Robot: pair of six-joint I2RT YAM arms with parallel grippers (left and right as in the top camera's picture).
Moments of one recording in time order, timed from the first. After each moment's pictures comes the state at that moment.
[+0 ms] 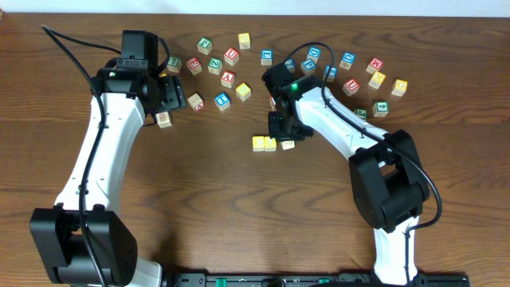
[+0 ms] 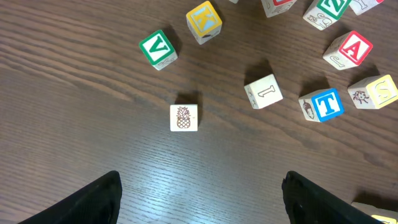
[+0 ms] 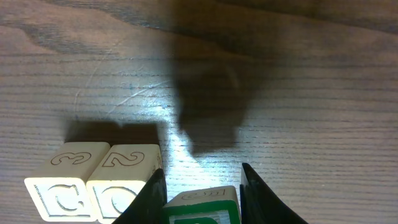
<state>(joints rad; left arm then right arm) -0.05 1.67 1.45 -0.92 -0.10 -0.28 0.53 2.13 1.62 -0.96 -0.01 0.49</state>
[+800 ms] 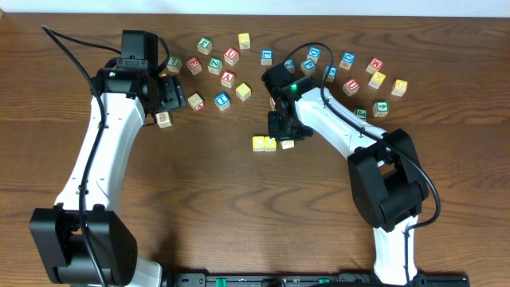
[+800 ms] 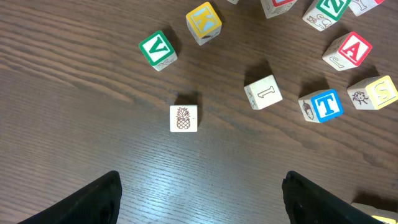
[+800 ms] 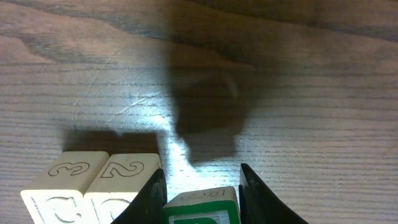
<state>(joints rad) -0.05 1.67 1.45 -0.92 -0.10 -0.28 0.53 2.14 1.61 -0.94 0.00 0.49</state>
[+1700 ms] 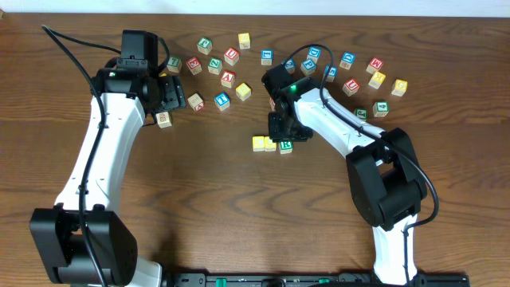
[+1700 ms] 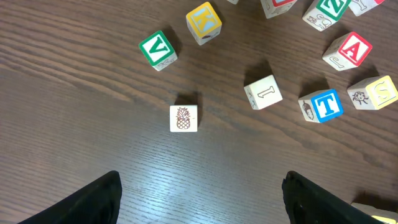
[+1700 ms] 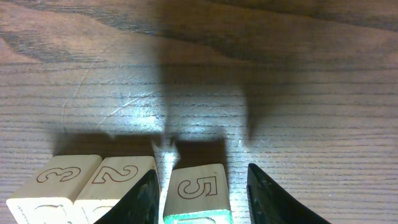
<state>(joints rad) -0.05 1.67 1.45 -0.92 -0.10 -0.28 0.53 2.15 1.61 -0.94 0.00 0.51</state>
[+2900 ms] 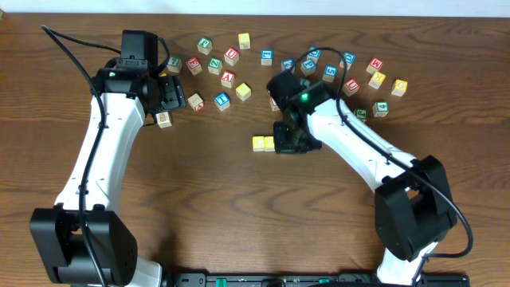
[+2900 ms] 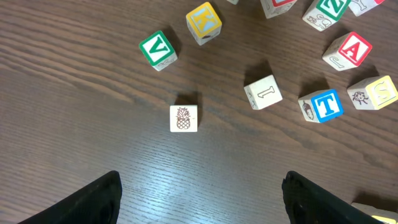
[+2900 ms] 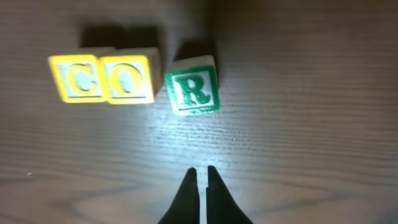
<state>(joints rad) -0.05 1.67 1.45 -0.92 -0.10 -0.28 0.56 1.92 1.48 -1.05 -0.03 0.54</state>
